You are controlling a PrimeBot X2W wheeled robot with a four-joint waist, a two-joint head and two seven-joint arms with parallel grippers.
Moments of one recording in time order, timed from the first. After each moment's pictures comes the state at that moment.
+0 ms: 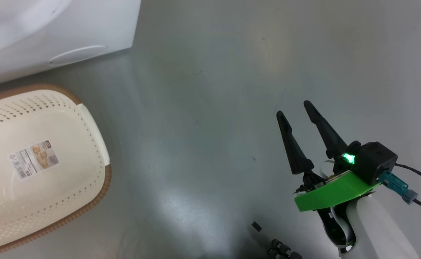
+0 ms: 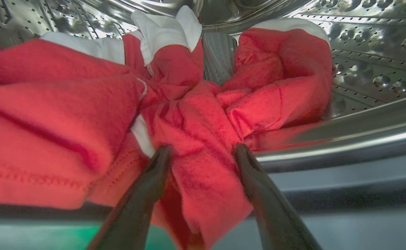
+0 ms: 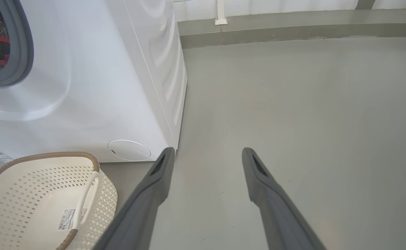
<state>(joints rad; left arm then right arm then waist) -1.38 0.49 -0.09 1.04 -0.40 0.00 0.23 -0.30 -0.04 0.20 0.16 0.36 0.13 -0.26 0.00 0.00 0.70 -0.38</state>
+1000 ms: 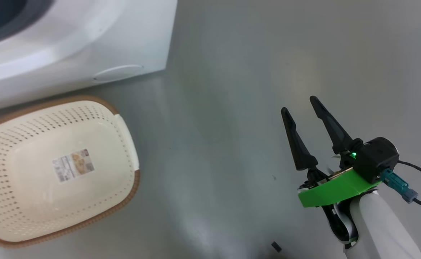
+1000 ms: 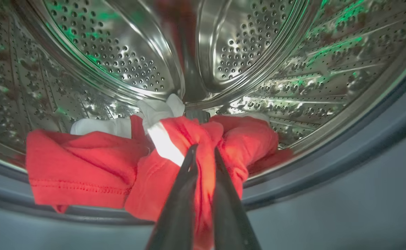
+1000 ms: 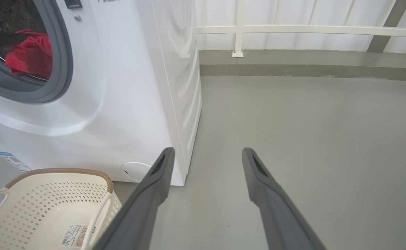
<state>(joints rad) -1.20 0.40 -0.12 0.85 -0.43 0.02 0.00 -0.31 -0.04 0.17 0.16 0.27 0.13 -0.26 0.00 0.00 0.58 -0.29</state>
